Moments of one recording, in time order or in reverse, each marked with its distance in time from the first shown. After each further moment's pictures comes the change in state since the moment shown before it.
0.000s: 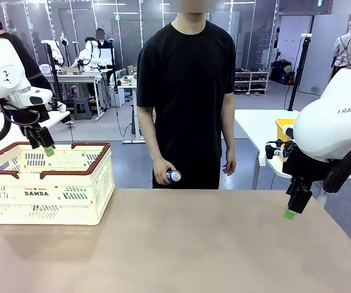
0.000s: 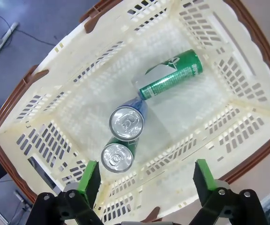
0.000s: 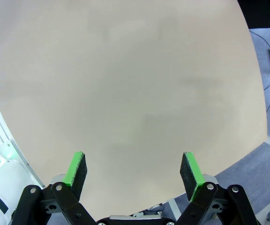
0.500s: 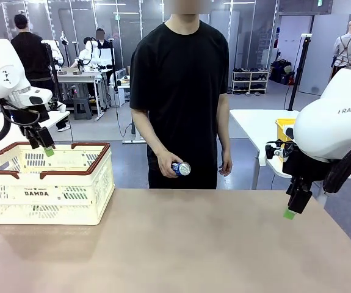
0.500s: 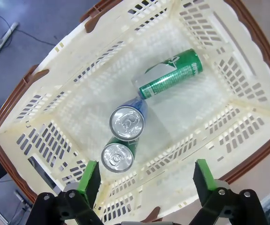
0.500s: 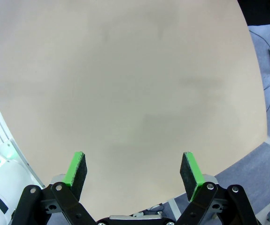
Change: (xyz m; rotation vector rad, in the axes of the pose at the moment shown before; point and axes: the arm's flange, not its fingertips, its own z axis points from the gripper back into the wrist) left arm 0.000 0.000 0.000 0.000 0.000 0.001; right arm 0.000 0.000 0.000 0.000 0.000 0.000
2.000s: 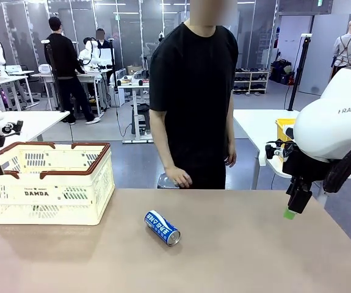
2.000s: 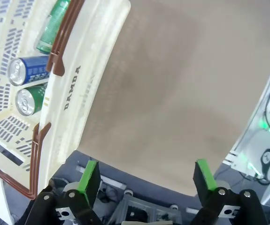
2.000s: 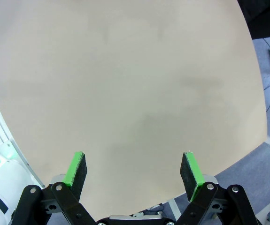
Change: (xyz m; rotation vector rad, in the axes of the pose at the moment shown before) left arm -0.159 -0.124 0.042 -0.045 0.075 -0.503; right arm 0.000 0.000 0.000 0.000 0.000 0.000
